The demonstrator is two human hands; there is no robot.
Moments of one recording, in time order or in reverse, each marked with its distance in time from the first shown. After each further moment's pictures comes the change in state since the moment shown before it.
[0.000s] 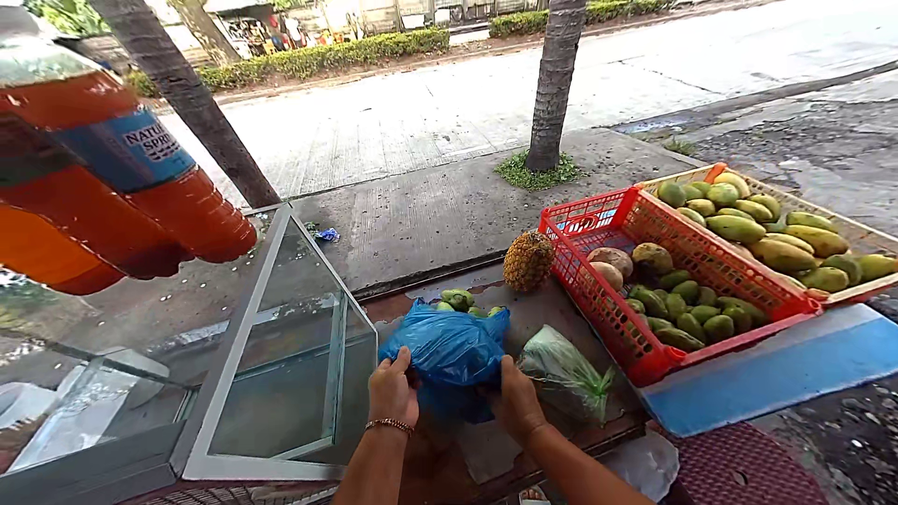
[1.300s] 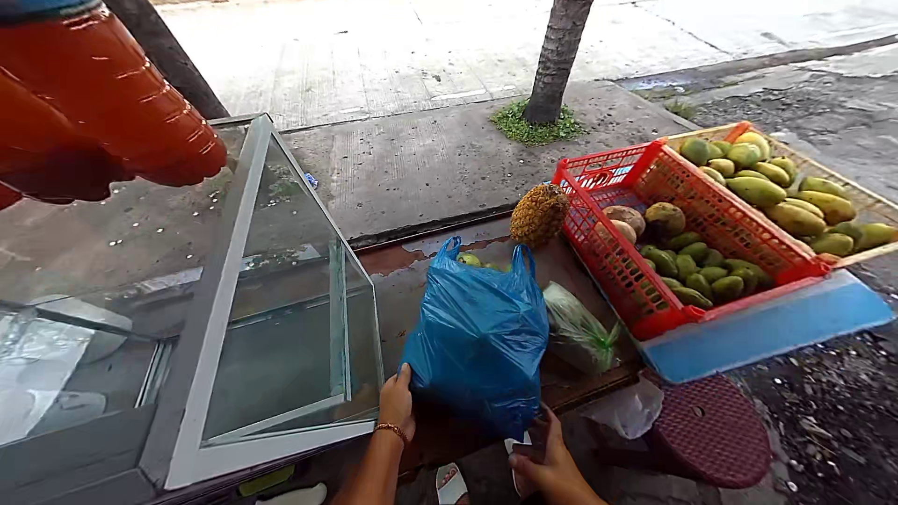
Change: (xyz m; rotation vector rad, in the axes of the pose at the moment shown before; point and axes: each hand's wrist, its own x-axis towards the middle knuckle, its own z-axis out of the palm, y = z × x) left_hand 0.048 -0.123 -0.103 0.285 -0.038 -0.211; right_hand -0.154 0.071 0.050 0.718 -0.129 0.439
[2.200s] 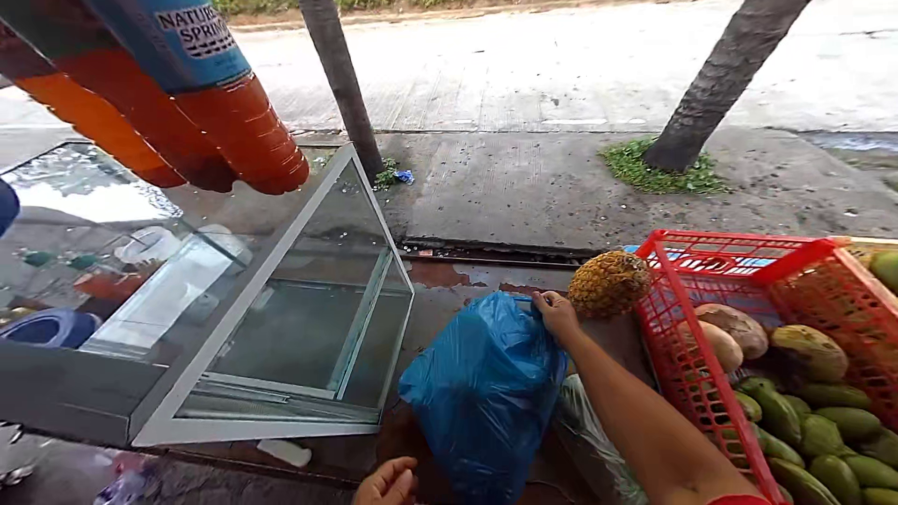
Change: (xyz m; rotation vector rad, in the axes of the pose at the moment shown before) left_hand -0.125 -0.033 -0.010 0.158 -0.094 0.038; right_hand 0.325 -0.210 -0.019 -0.565 -0.122 -0.287
